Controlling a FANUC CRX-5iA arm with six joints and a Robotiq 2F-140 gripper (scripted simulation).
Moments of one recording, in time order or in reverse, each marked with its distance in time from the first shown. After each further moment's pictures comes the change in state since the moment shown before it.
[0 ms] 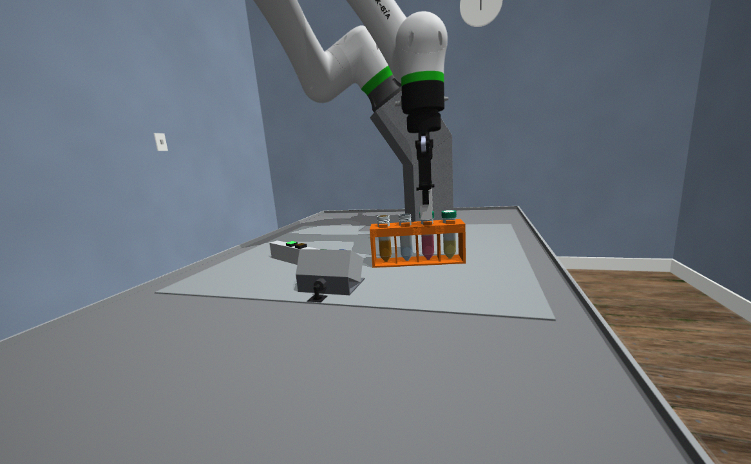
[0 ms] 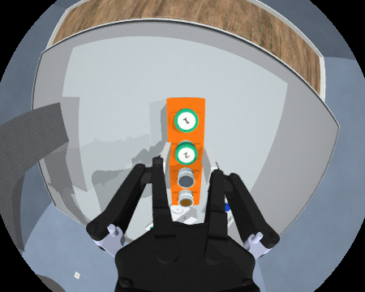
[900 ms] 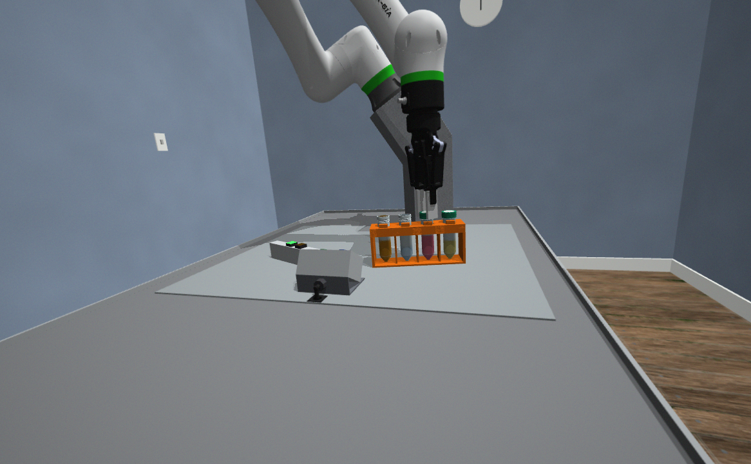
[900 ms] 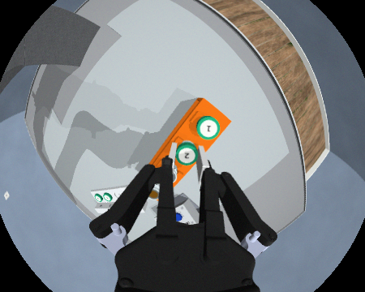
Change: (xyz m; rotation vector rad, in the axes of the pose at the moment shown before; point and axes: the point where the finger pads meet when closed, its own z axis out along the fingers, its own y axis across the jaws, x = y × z) arm 0.000 0.000 0.000 0.022 0.011 -0.645
